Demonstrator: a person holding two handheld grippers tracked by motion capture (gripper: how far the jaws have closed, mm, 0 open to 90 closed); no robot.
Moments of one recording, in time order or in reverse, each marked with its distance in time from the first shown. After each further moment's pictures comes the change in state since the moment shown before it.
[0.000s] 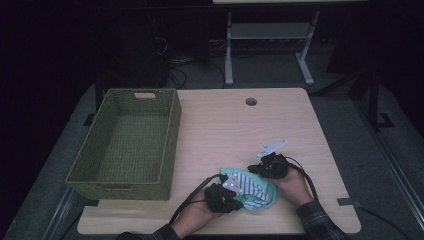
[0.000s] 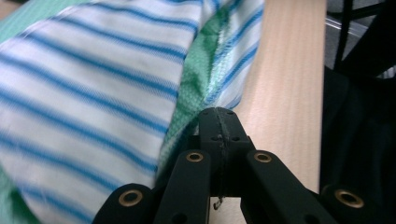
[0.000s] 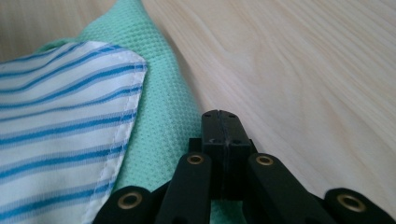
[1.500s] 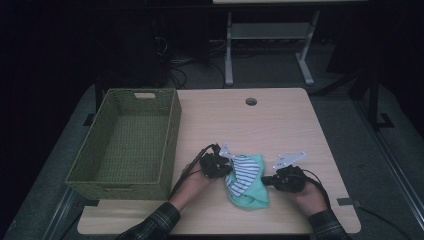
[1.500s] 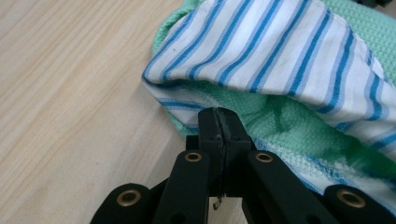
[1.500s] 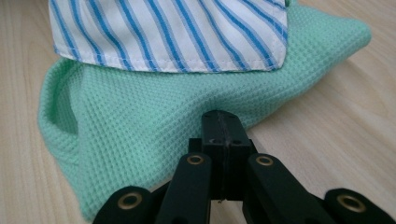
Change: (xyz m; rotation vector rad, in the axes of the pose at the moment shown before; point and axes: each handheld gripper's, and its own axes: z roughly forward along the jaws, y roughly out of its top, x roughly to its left) left arm 0.081 0.021 -0.006 0.003 0.246 -0.025; right arm 0.019 -0.037 -0.038 0.014 -0.016 0.035
